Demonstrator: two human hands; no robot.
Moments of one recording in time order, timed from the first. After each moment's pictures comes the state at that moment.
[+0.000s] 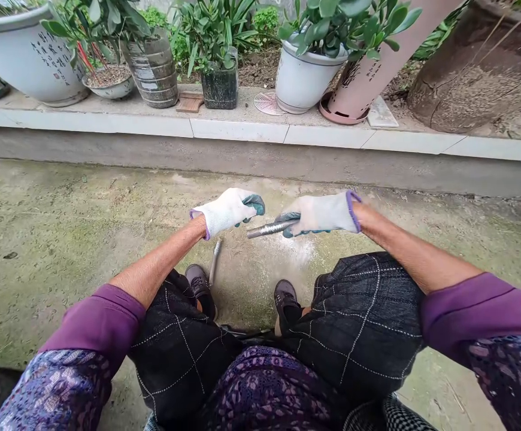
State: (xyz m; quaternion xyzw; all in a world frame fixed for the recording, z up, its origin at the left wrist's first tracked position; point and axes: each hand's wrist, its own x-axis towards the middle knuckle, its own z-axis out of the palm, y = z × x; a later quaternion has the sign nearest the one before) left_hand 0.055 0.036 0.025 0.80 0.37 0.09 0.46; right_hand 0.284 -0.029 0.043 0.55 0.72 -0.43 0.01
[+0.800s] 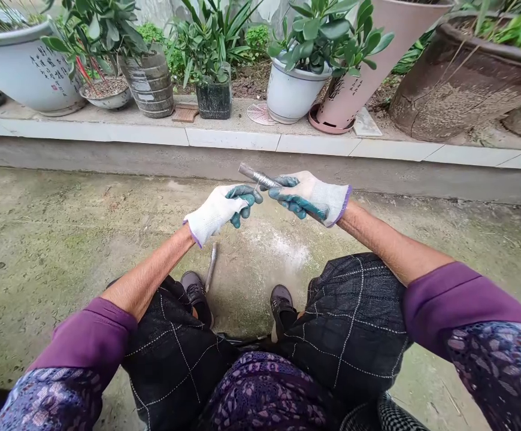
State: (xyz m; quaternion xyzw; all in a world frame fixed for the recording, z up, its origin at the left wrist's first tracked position) left_hand 0.056 0.030 0.047 0.67 0.39 0.20 0.60; right_hand 0.268 -0.023 0.070 0.62 0.50 -0.52 -0.31
